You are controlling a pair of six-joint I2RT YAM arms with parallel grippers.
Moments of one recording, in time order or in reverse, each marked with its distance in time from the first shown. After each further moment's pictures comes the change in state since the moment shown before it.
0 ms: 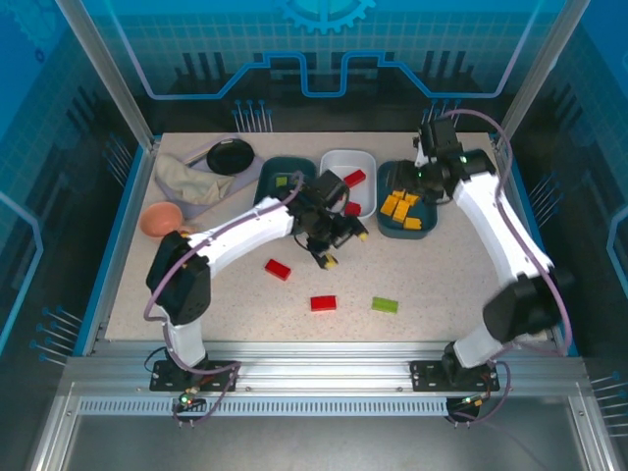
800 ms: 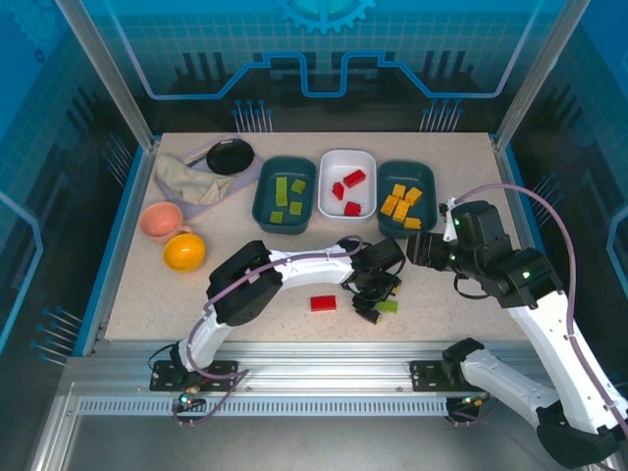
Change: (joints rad) left arm -0.278 0.315 0.029 0.232 -0.092 -0.630; right arm 0.160 -0.625 -0.359 -0.150 0.052 0.066
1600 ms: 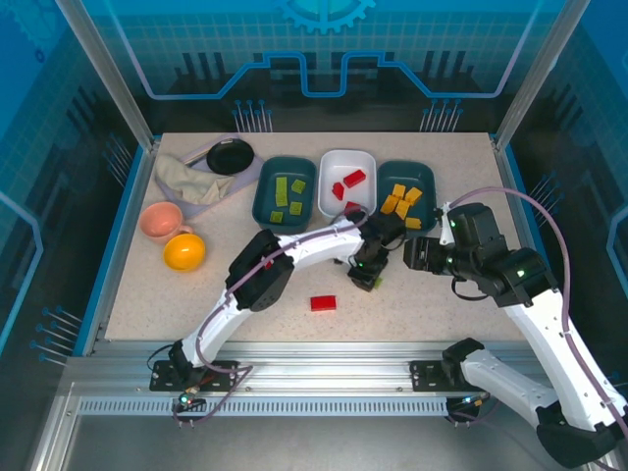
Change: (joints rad) left arm 0.130 0.187 0.377 -0.419 -0.170 0.096; right arm -0.003 0.006 -0.028 -0.004 -0.042 0.001
